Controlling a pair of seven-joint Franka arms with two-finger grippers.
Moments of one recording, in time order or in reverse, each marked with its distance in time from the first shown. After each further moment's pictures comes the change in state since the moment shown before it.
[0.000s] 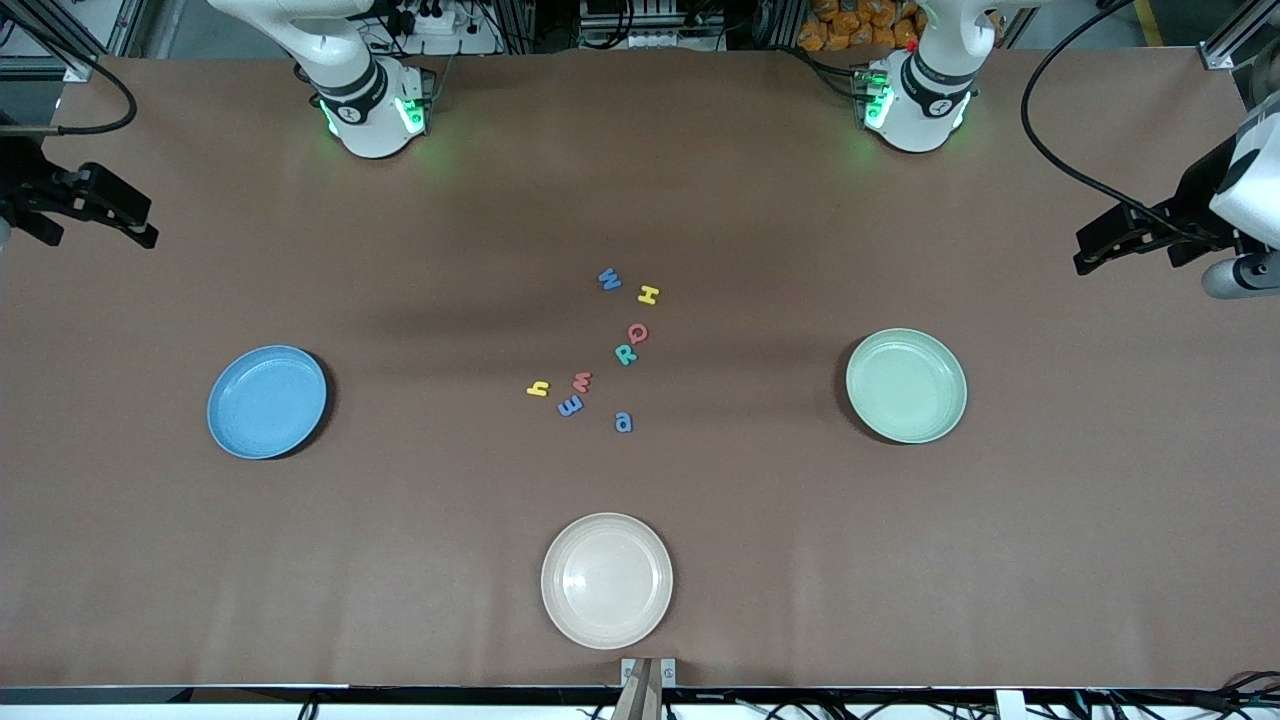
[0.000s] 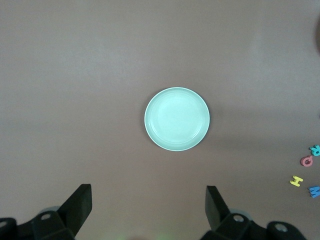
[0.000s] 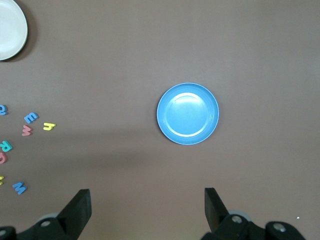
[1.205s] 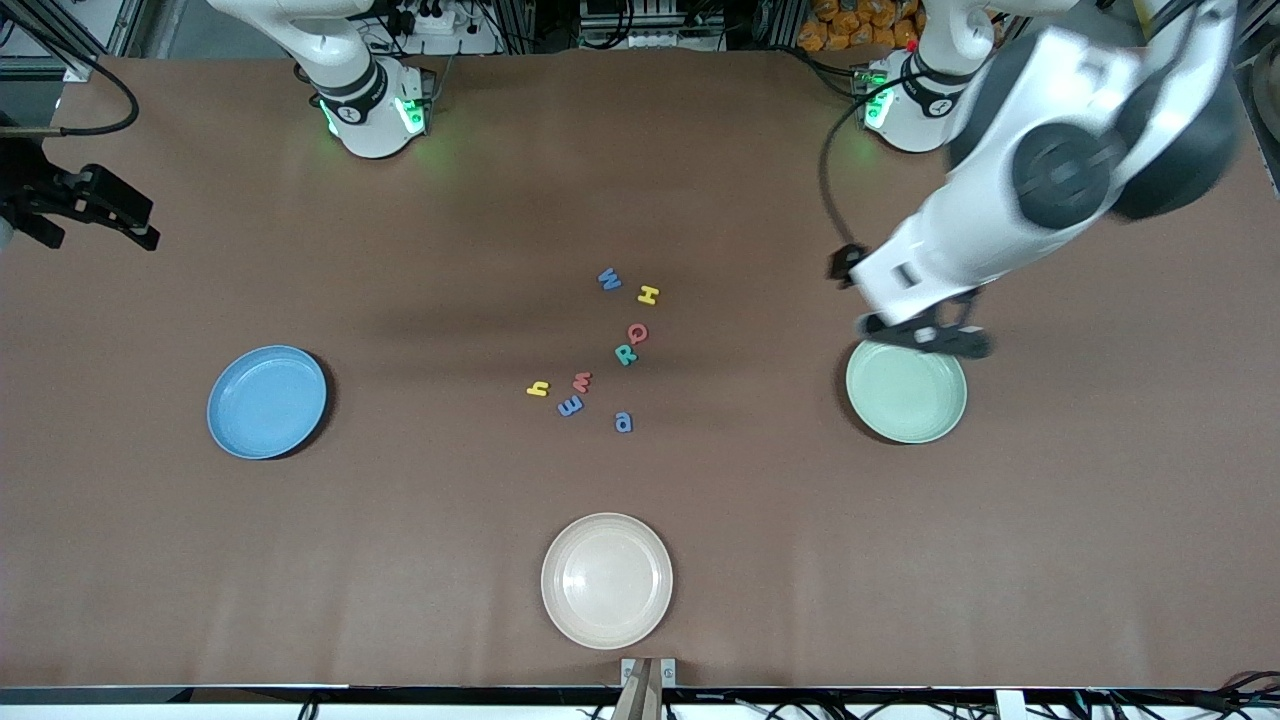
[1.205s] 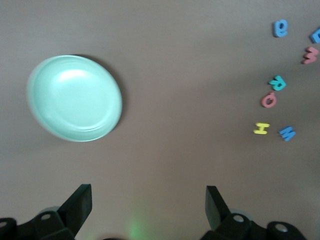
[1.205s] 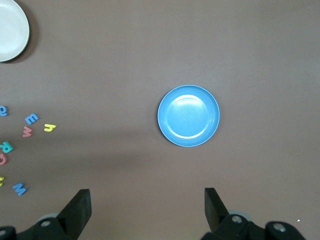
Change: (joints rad) left arm -0.336 0.240 -0.013 -0.080 -0.126 0.123 -0.042; right arm 0.002 0.003 0.001 0.001 0.000 0.008 -0.002
